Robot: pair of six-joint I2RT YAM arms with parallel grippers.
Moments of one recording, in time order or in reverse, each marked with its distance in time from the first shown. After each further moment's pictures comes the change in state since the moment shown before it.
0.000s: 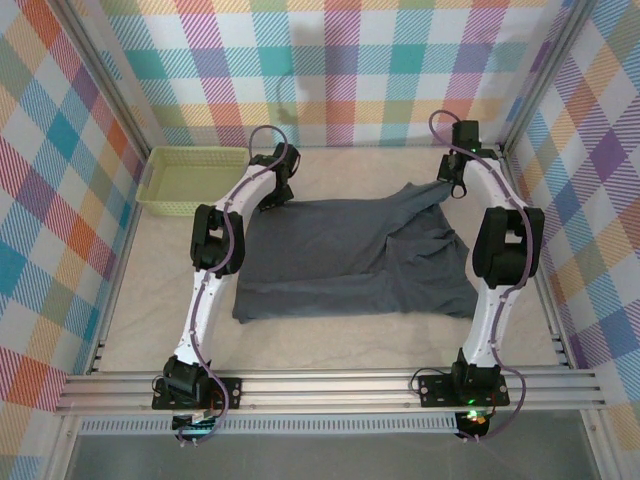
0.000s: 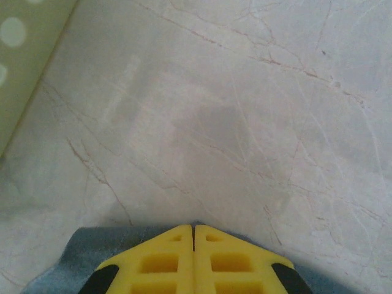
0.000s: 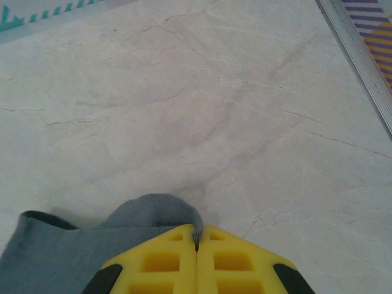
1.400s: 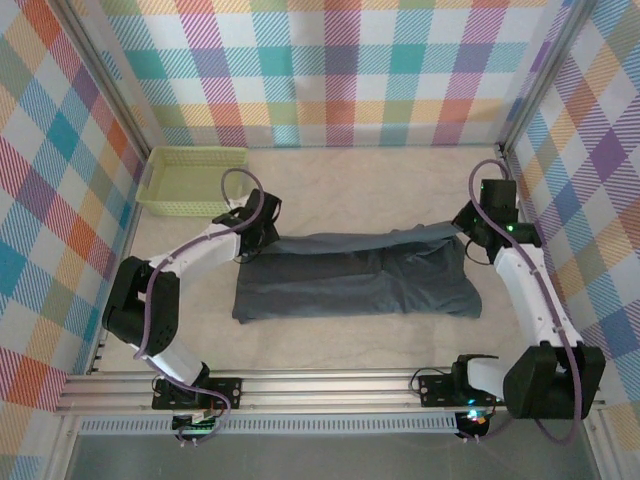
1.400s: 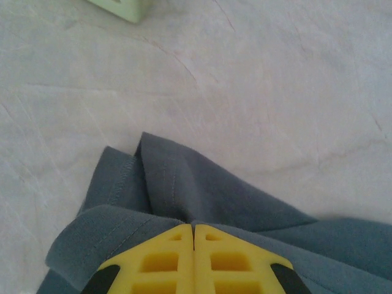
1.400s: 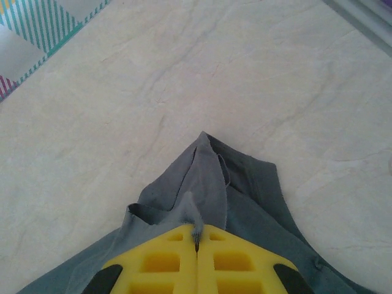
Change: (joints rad) left arm -0.136 -0.916 -1.176 0.507 -0.005 -0.056; right arm -0.002 -0.904 -0.761 -0.032 -0.118 0.350
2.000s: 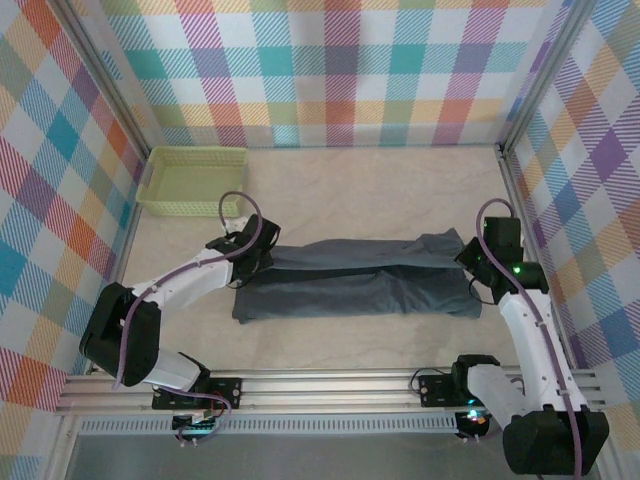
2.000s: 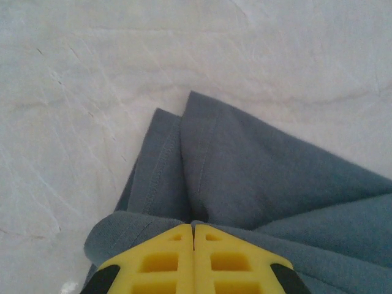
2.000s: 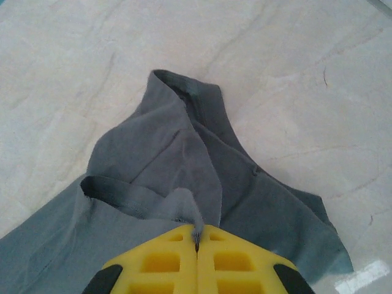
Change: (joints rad) left arm -0.069 -0.175 -0.198 -0.042 -0.061 0.013; right arm 0.000 -0.277 -0.195 -0.179 0.002 0.045
